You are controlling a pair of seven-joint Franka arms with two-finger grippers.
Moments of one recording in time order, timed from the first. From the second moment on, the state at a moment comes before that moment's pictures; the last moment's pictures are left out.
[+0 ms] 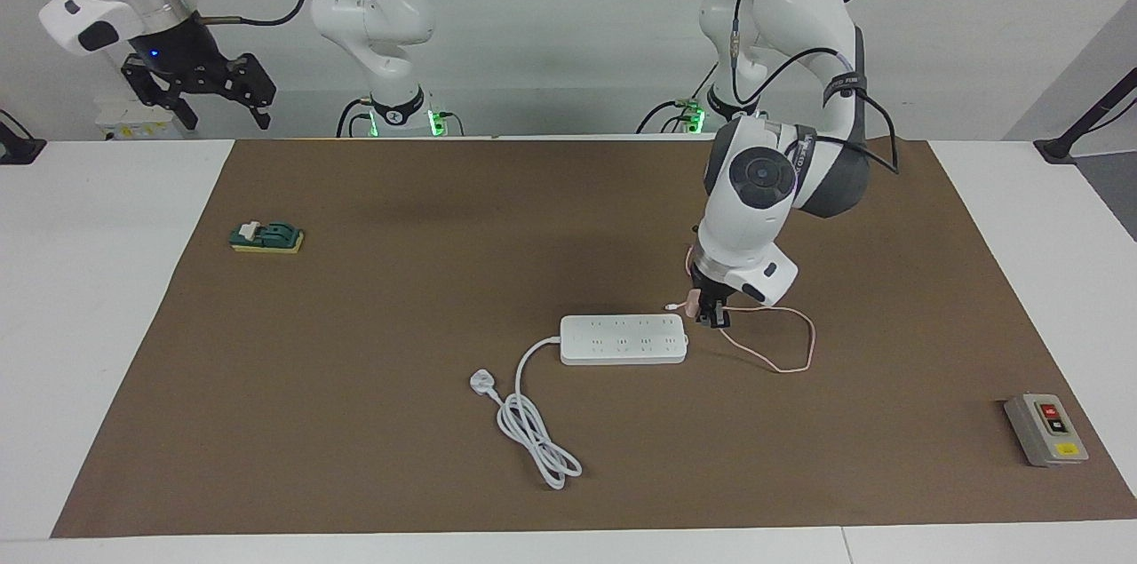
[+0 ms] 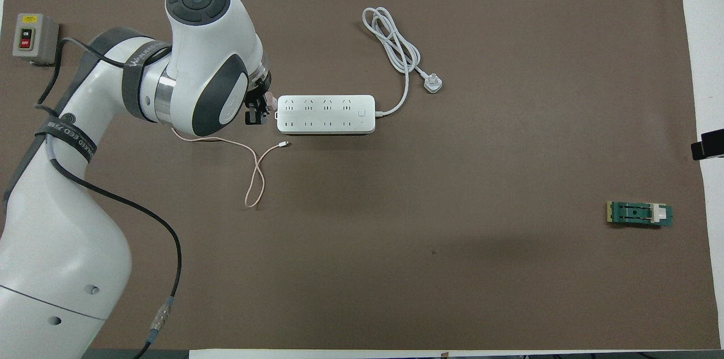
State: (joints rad) left arm -0.33 0.51 -0.11 -1.44 0.05 1.86 -1.96; right arm -0.10 -0.09 -0.01 -1.56 -0.03 1.43 -0.11
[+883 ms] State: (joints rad) left arm -0.35 0.56 -0.11 -1.45 0.05 1.97 -1.96; right arm -0.10 -0.09 -0.01 -1.56 -0.03 1.43 -0.11
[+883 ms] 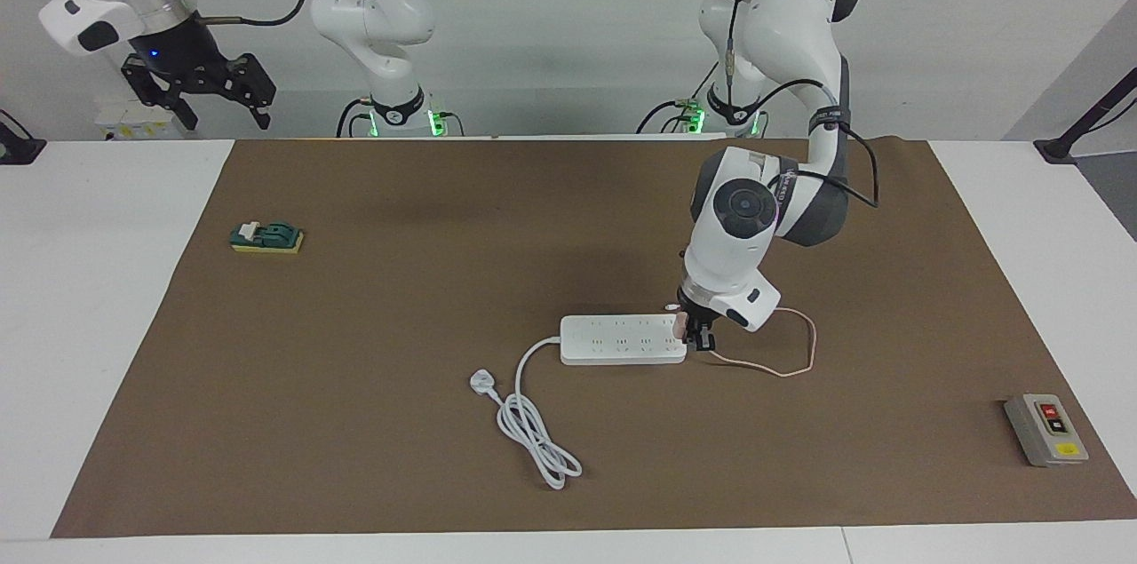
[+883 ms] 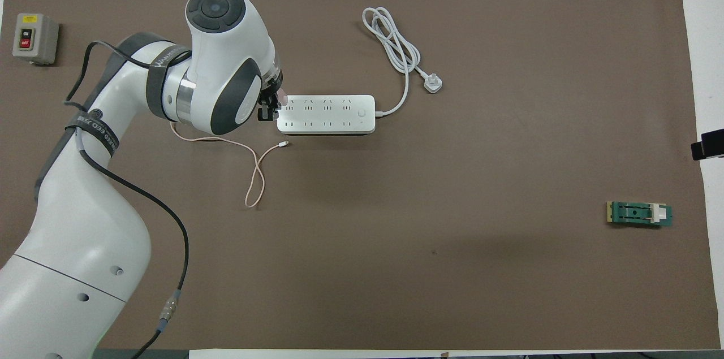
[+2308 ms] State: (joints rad) left arm -0.38 0.49 -0.11 -1.61 0.05 2.04 -1.96; right arm -0.10 -0.09 -0.01 -1.56 -0.03 1.43 -0.11
